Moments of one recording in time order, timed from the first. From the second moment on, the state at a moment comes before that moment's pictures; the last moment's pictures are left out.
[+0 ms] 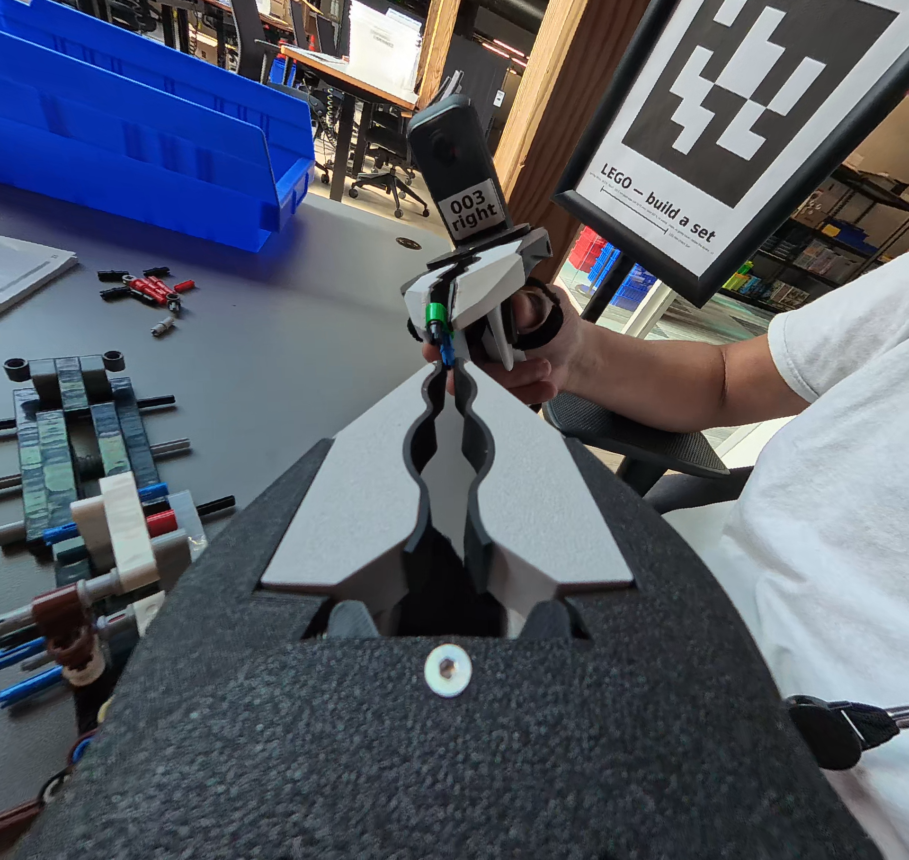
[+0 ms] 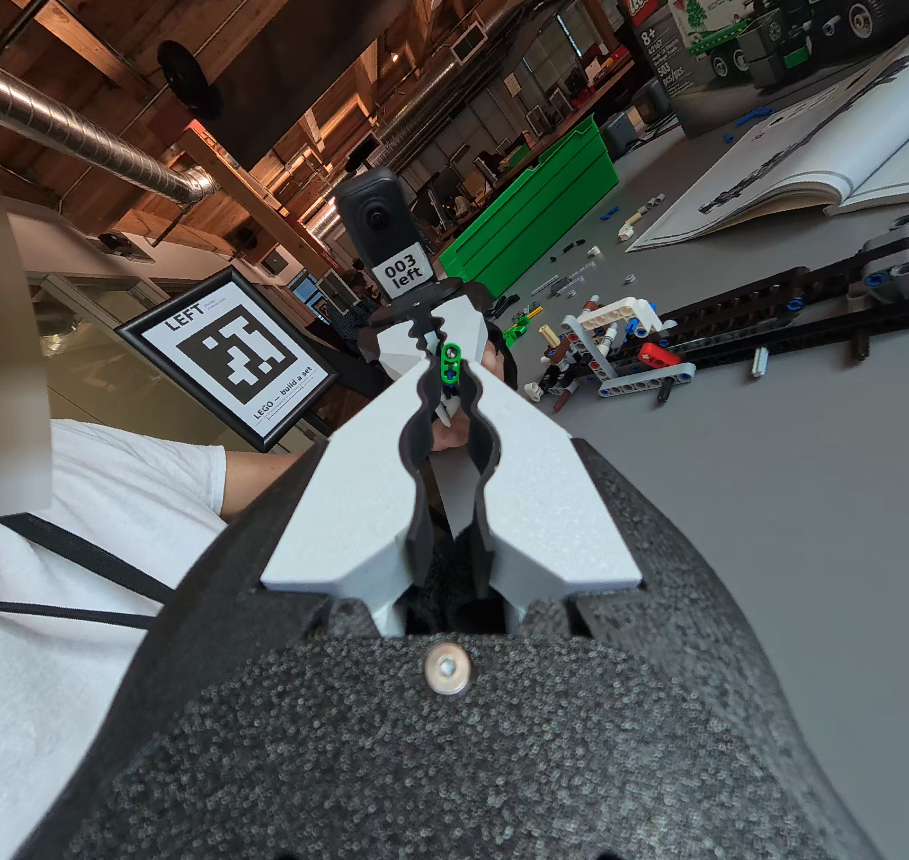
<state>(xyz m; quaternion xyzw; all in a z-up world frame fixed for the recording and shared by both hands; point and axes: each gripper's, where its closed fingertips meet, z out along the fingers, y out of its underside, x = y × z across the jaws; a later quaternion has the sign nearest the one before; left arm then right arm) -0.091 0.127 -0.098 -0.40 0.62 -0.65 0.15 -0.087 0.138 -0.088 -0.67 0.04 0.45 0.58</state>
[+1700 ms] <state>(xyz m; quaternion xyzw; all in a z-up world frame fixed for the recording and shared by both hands) -0.103 0.114 -0.095 -0.37 0.62 -0.69 0.07 -0.099 0.125 -0.085 -0.66 0.02 0.55 0.51</state>
